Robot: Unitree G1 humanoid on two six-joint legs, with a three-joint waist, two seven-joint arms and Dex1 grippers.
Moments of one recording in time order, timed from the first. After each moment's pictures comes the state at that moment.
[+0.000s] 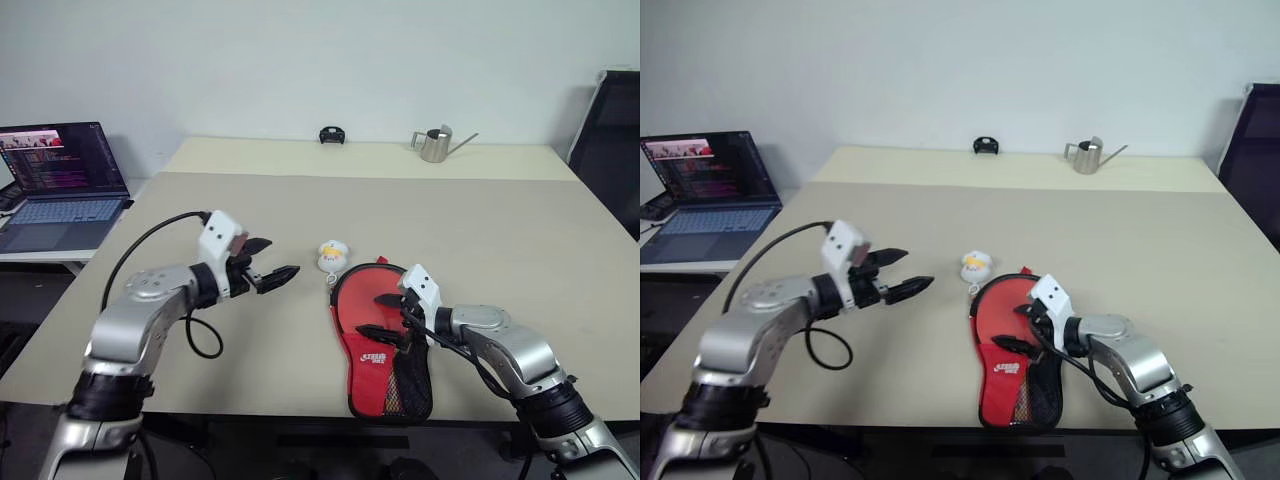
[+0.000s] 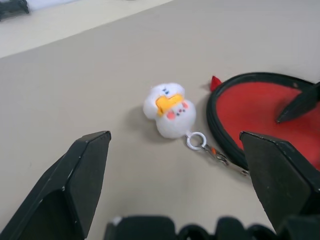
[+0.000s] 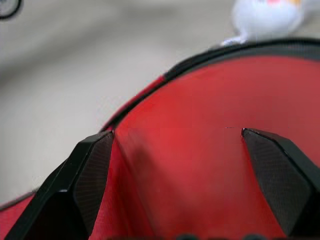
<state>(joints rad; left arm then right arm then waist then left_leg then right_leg) -0.53 0.65 0.01 -0.03 -0.38 0.62 -0.77 -0.45 -0.46 0.26 -0.07 0.35 0.65 0.75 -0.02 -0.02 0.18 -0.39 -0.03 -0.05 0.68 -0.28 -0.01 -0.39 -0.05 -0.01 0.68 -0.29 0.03</state>
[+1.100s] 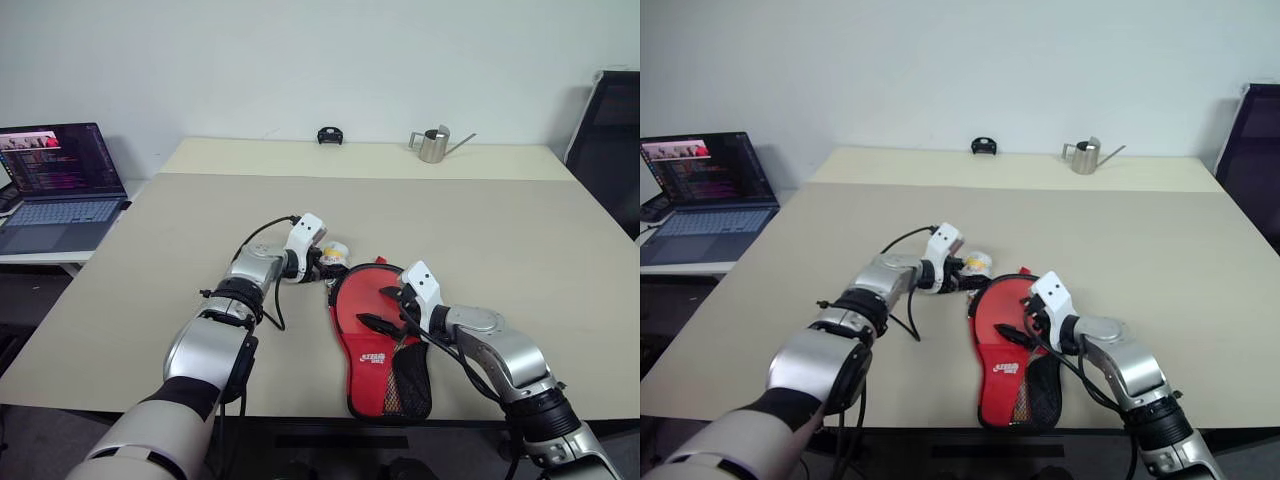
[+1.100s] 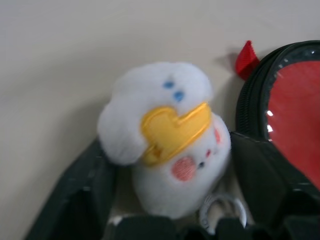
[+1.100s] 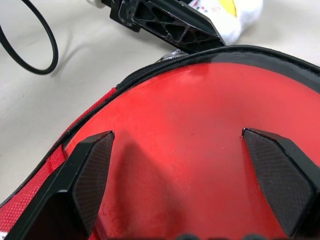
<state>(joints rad) -1.14 0.25 -0.11 1.23 -0.03 0.21 -0.87 -0.40 -0.37 0.22 -0.10 0.28 0.65 0.63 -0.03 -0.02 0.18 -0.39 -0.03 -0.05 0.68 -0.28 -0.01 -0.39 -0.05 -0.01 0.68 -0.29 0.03</state>
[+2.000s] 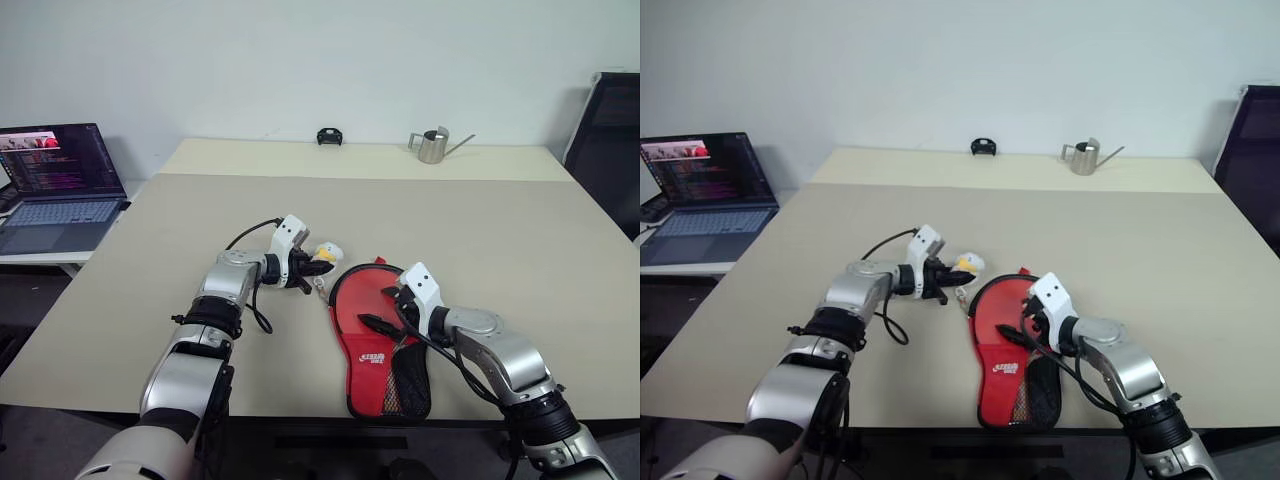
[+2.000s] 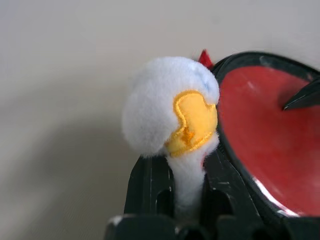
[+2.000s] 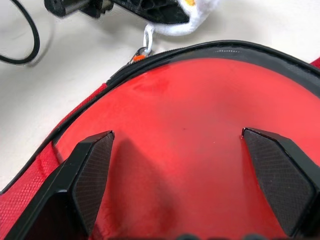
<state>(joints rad) -0.93 0.35 -0.05 0.77 -0.10 0.40 -1.02 -0.40 -0.38 0.25 -0.11 0.23 0.68 0.63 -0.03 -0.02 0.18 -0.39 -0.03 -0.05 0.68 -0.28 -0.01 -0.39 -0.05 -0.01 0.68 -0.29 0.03</state>
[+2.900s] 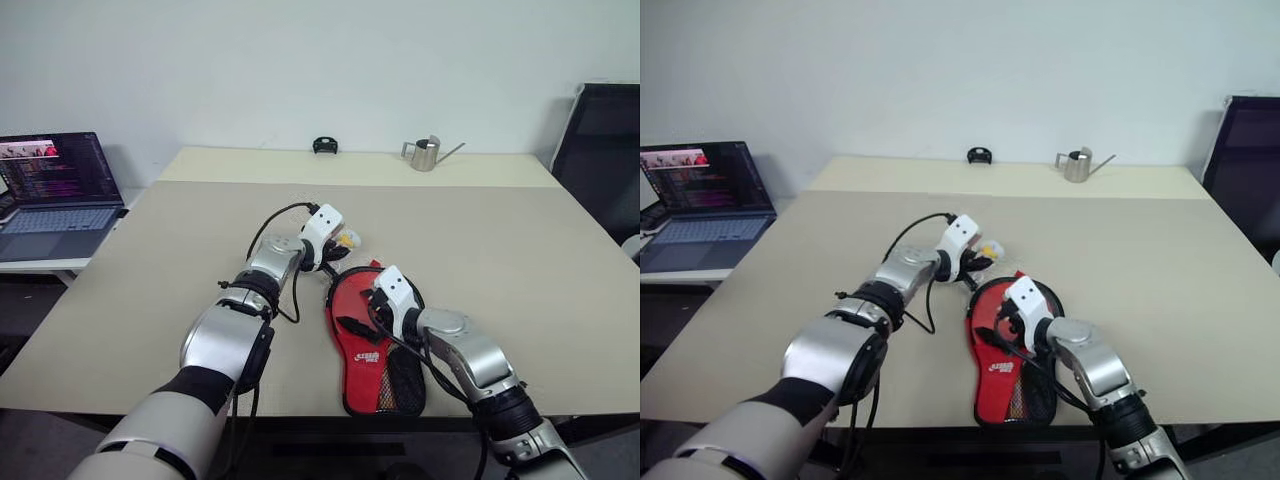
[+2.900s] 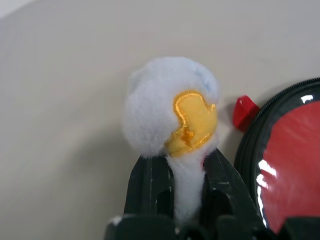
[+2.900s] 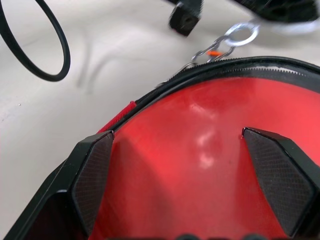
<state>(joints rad) -1.24 0.18 -0.11 1.34 0.11 0.02 -0.68 -0.44 -0.23 0.27 0.03 0.14 0.62 0.62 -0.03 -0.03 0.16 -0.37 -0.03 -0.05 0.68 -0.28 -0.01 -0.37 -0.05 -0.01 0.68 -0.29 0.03</state>
